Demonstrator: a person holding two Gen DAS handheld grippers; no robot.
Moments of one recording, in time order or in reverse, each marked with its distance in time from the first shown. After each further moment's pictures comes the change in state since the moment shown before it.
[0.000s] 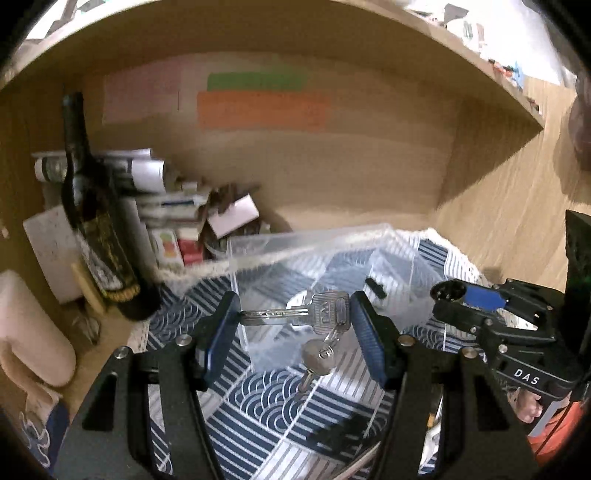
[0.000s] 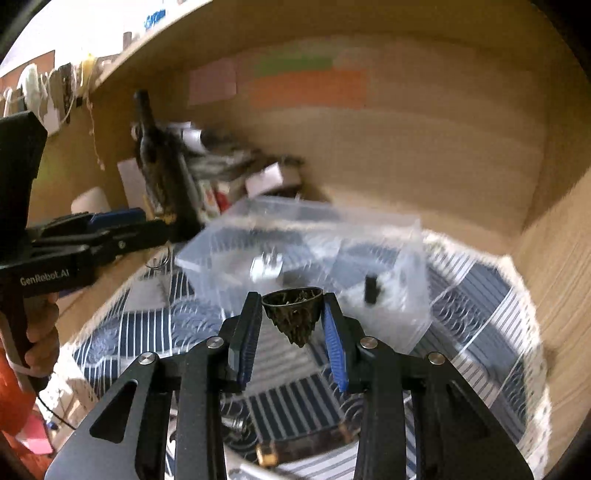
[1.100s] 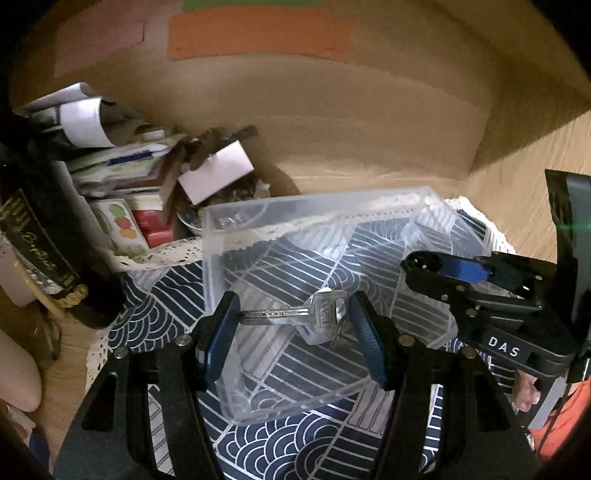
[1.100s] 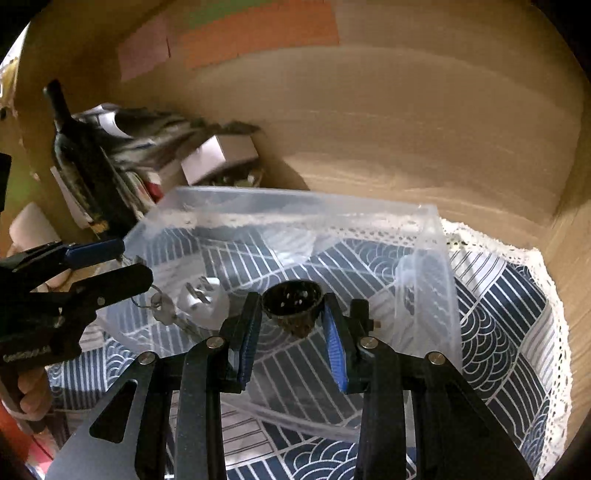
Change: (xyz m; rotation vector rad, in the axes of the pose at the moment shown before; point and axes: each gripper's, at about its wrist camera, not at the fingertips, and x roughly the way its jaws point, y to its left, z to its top) left arm 0.109 0.008 -0.002 0.004 0.181 -0.002; right arm 0.114 -0.035 0.016 0.082 0.184 -0.029
